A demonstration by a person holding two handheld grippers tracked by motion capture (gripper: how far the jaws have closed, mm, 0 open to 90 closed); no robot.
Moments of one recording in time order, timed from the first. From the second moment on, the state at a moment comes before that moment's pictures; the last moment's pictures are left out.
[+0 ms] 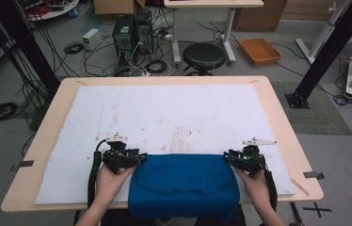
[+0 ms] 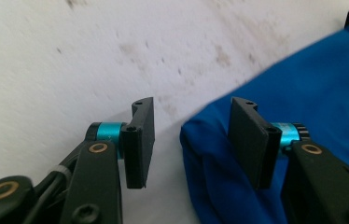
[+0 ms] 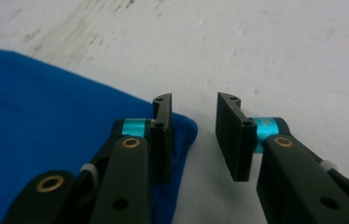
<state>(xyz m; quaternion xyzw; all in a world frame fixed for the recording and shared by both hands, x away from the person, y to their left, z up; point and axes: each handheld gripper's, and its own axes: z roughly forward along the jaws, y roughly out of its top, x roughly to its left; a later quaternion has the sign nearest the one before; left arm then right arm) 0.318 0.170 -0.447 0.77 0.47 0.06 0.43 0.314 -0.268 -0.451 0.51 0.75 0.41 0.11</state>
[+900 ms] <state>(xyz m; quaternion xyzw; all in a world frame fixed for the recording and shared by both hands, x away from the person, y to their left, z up) 0.396 0.178 -0.425 0.76 0.45 0.11 0.46 0.403 -0.264 -0.424 0.47 0.77 0.42 0.14</state>
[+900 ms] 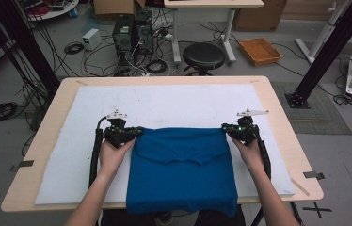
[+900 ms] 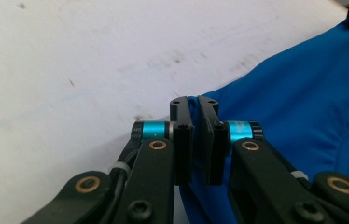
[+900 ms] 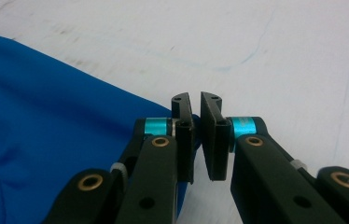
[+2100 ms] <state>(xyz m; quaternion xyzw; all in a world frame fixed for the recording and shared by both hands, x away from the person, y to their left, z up) 0.370 0.177 -0.435 0.77 0.48 0.13 0.41 0.373 -0.262 -0.421 0.49 0.74 0.42 0.18</state>
